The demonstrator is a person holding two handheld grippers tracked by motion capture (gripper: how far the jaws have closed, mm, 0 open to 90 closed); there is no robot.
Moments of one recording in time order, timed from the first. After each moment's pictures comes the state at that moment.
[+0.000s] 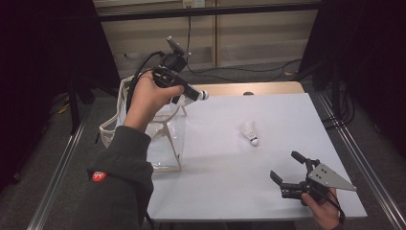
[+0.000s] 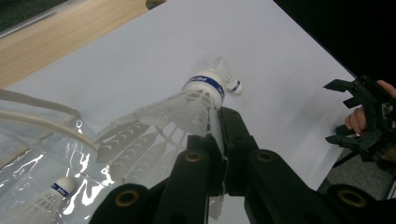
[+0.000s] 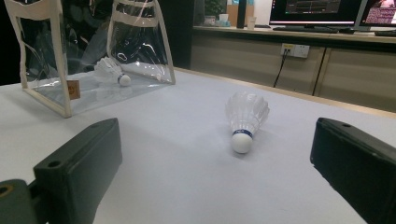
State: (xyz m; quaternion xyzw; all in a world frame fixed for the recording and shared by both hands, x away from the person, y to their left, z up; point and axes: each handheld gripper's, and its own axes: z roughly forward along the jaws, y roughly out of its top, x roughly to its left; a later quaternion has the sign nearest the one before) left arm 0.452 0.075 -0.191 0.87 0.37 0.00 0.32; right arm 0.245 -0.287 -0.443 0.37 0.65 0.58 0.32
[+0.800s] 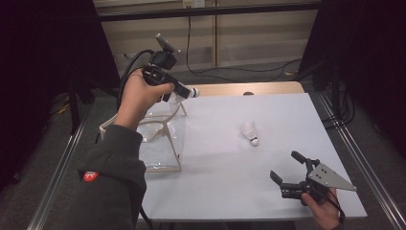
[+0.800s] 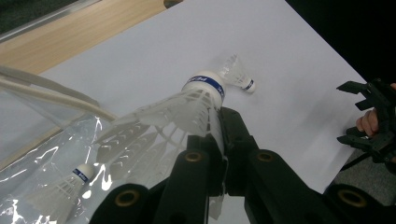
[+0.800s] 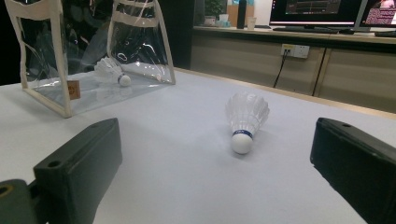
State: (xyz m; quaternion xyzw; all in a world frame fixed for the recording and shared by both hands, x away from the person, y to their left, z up) left arm 0.456 0.094 -0.186 0.87 0.38 0.01 0.31; right arm 0.245 -0.287 -0.443 0.37 0.66 0.58 0.32
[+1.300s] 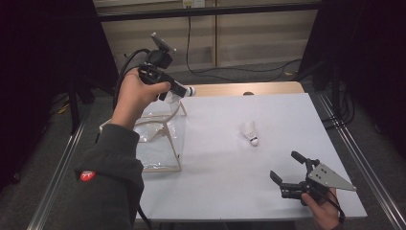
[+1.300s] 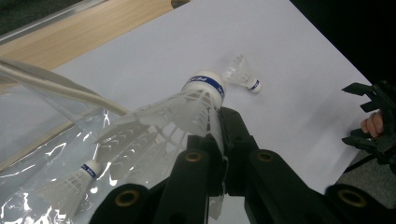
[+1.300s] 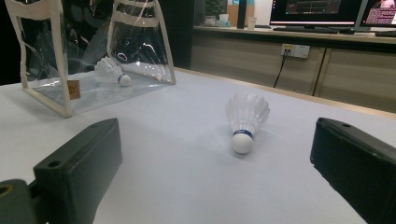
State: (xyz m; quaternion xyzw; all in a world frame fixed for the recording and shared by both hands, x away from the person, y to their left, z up) left arm 0.459 0.102 -0.184 0.87 0.39 0.01 0.31; right arm 0.245 -0.287 -0.443 0.37 0.66 0.58 0.32
